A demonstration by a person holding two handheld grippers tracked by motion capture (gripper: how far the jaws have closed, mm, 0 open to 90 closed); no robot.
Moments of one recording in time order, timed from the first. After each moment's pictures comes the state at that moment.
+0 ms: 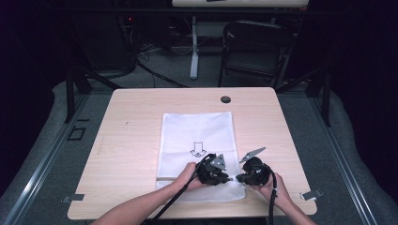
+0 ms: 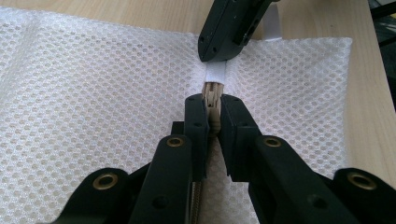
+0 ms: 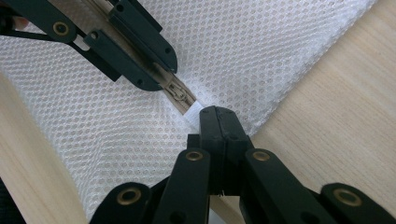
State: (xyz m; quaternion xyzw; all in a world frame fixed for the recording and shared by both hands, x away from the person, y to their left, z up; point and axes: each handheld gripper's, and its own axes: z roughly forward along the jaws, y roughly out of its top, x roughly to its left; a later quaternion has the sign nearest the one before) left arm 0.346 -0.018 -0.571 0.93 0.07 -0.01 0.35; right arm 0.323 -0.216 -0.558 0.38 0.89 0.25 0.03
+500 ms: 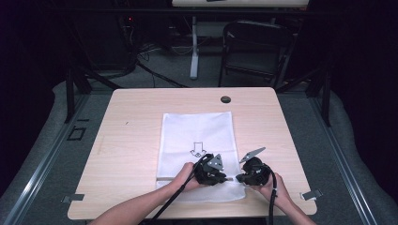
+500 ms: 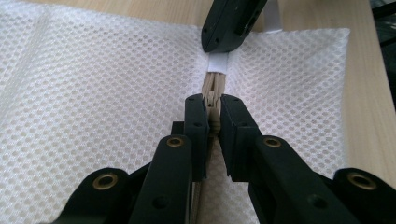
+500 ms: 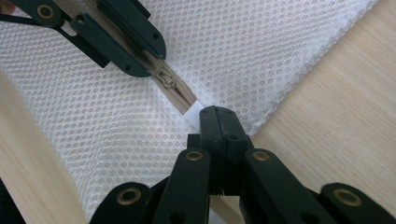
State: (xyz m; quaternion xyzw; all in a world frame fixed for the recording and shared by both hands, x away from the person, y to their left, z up) left arm 0.345 -0.009 -0.568 0.94 0.07 -0.01 0.35; right arm 0.323 -0.217 -0.559 0.37 0.89 0.25 0.03
